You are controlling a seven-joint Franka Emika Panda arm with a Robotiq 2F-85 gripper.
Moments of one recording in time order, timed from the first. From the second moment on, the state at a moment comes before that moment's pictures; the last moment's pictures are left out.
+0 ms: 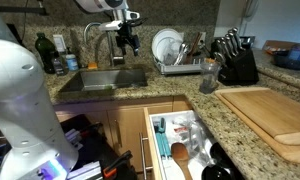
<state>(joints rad) 0.11 -0.19 0.30 -2.36 -0.07 2.32 0.28</state>
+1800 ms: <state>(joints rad) 0.28 0.45 0.32 -1.75 -0.20 2.70 -0.20</state>
